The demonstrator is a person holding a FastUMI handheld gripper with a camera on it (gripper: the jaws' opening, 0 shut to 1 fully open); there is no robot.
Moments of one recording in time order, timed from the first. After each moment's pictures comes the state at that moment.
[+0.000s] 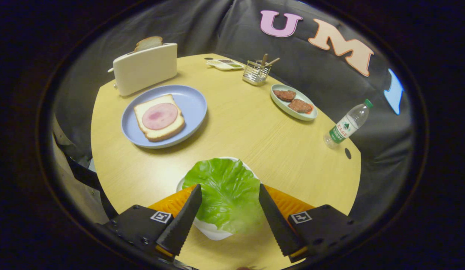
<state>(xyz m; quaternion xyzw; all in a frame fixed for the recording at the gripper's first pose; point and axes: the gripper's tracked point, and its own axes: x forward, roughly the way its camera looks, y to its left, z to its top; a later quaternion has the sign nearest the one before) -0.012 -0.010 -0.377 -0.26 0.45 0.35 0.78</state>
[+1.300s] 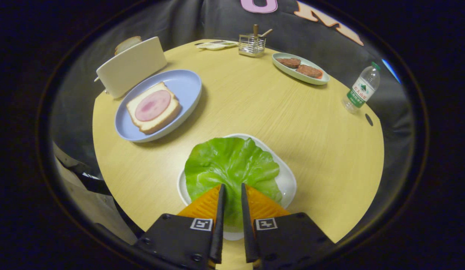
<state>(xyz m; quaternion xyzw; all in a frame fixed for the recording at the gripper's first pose) -0.040 -0.011 -0.415 -0.19 0.55 0.33 0.74</state>
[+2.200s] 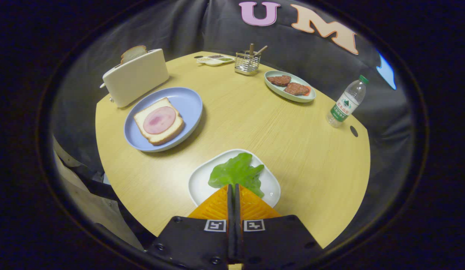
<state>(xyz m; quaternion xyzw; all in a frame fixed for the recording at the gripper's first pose) -0.025 -0.013 -0.364 -0.20 0.50 0.33 0.78</state>
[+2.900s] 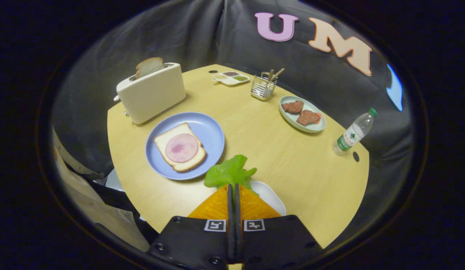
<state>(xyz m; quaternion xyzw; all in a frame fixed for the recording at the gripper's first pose) -0.012 0.057 -0.312 -0.20 0.45 0.38 0.78</state>
